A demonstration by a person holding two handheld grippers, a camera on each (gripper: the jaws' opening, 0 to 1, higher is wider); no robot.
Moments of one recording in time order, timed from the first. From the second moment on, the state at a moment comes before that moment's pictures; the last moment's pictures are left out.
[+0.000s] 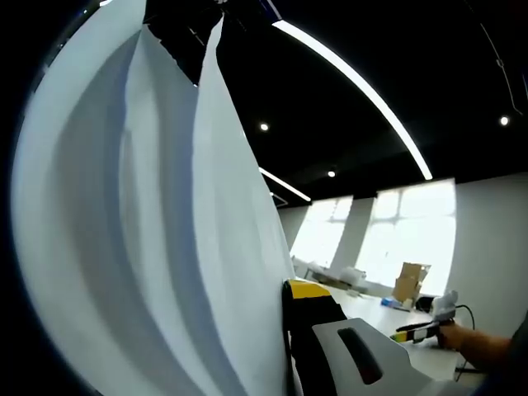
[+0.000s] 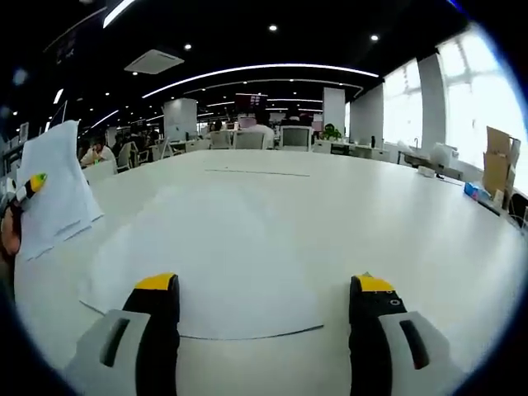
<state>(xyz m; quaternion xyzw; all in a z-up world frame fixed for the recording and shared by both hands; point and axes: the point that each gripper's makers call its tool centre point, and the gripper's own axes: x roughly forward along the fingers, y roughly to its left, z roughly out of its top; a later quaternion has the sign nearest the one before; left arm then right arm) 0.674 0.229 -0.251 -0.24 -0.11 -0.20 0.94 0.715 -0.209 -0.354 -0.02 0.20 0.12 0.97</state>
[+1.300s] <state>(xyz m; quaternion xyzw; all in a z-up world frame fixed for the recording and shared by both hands) 0.673 0.228 -0.250 -0.24 -0.11 -0.20 0.94 0.734 -0.208 -0.356 -0.03 0.19 0.14 0.97</state>
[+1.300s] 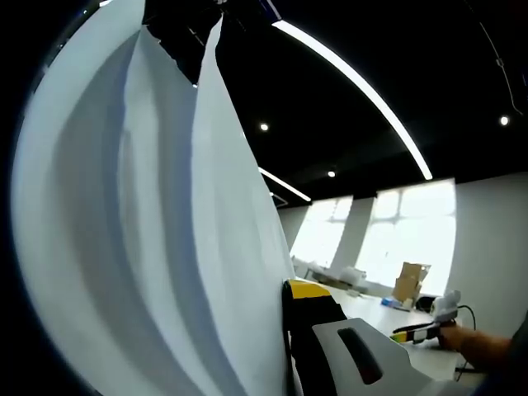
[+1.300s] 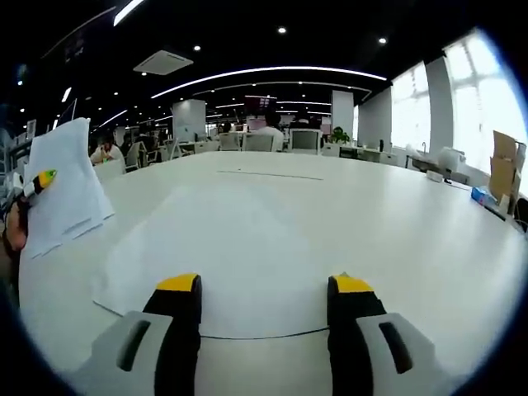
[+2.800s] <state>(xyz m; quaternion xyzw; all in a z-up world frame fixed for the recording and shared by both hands) 0.674 0.228 -0.251 -0.24 -0.11 -0.20 0.94 0.707 -0.177 -0.355 -0.05 0.18 0.18 0.97</state>
